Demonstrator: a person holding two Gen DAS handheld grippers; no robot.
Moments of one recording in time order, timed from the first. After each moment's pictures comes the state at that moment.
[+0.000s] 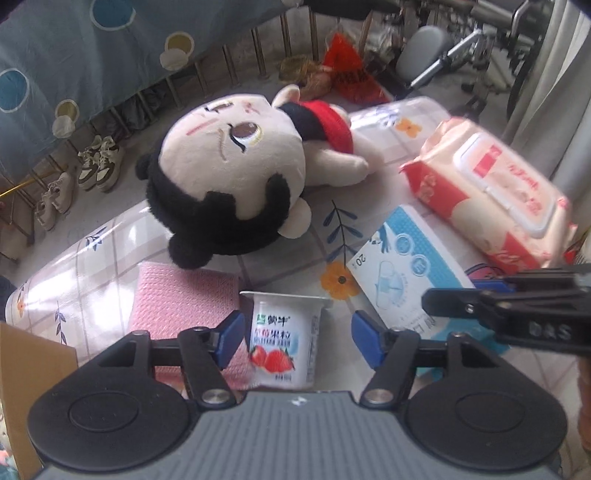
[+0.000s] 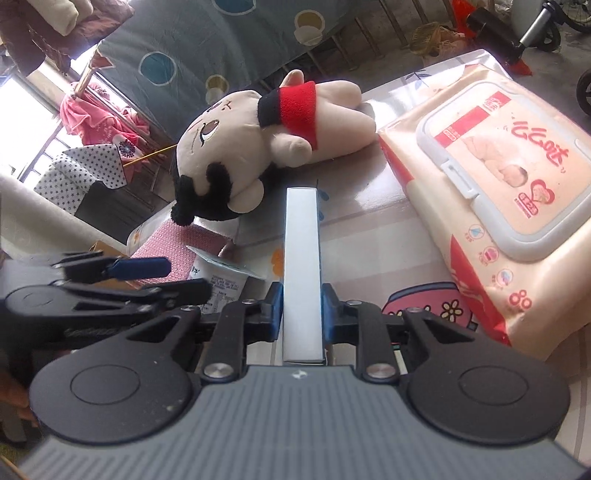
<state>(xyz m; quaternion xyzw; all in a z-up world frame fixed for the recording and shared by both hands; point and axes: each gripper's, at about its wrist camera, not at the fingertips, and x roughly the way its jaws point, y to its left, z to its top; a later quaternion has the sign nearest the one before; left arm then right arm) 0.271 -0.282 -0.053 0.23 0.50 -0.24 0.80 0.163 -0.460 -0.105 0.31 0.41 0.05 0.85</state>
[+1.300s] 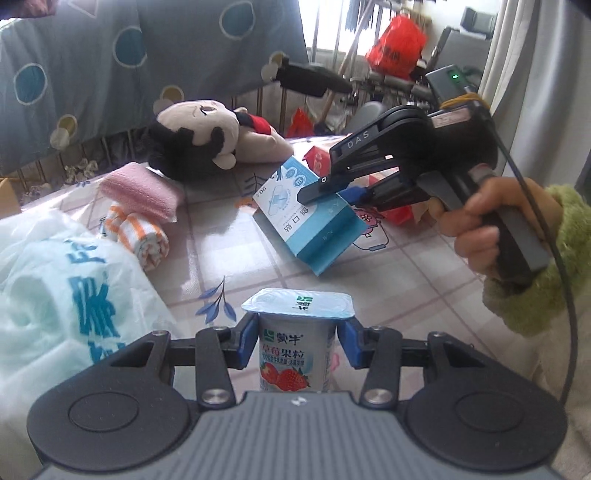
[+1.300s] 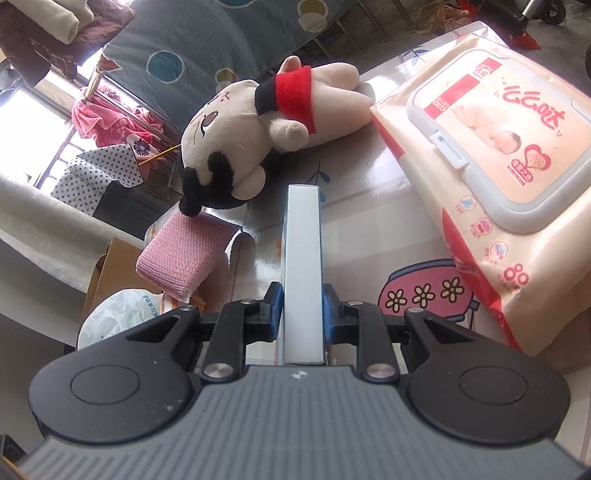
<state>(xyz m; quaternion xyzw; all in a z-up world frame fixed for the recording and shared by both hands) 0.073 -0.192 -0.072 0.09 0.37 -0.31 0.87 0.163 -0.470 -0.120 0.34 0.42 0.07 0.84</state>
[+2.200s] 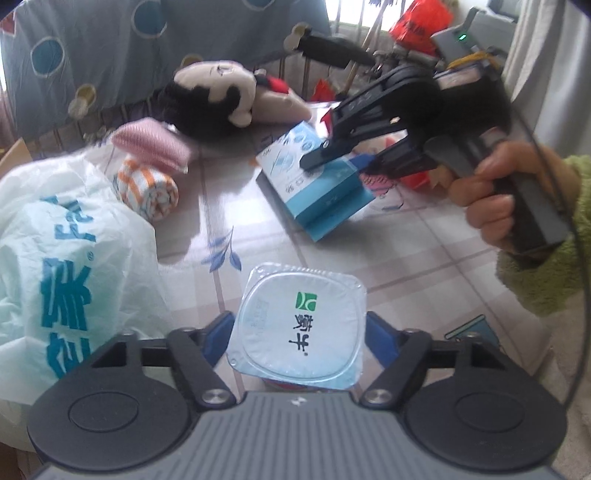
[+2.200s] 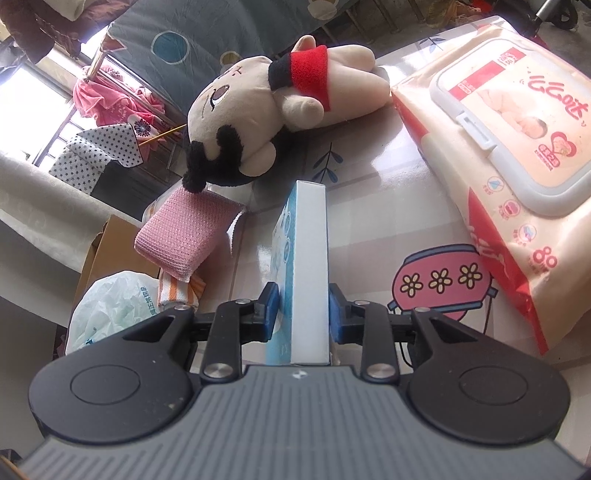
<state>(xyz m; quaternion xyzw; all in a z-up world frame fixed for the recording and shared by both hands) 0.063 -0.202 -0.085 0.10 0.43 -0.27 0.86 0.170 -0.458 -0.126 0.32 0.44 0.09 0.83</state>
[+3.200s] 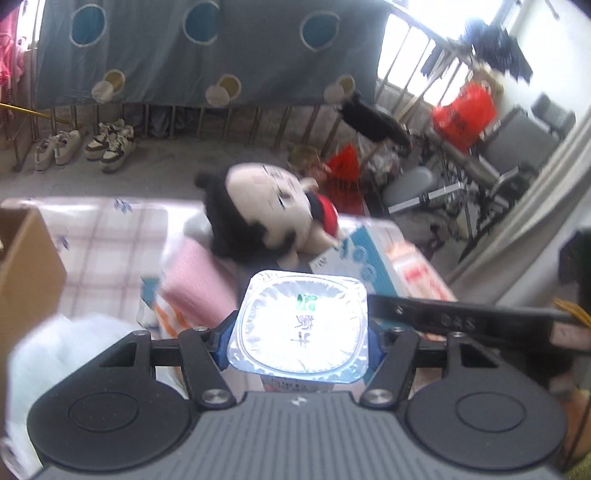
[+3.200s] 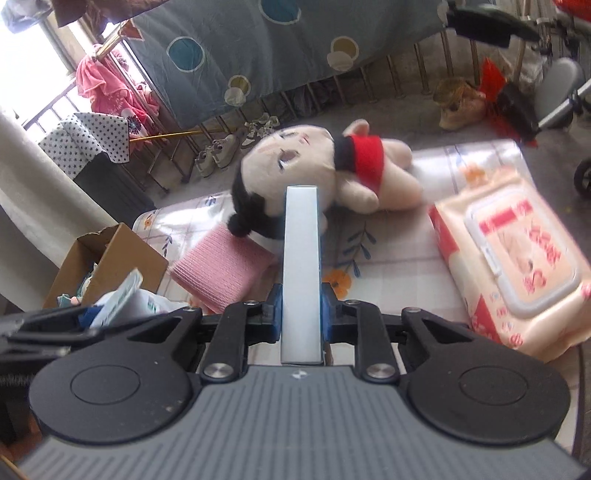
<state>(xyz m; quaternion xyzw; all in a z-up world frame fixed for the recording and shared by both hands) 0.206 -0.165 0.033 -0.05 0.42 -0.25 0.87 0.171 -0.400 -0.004 0.18 0.40 0.04 0.90</state>
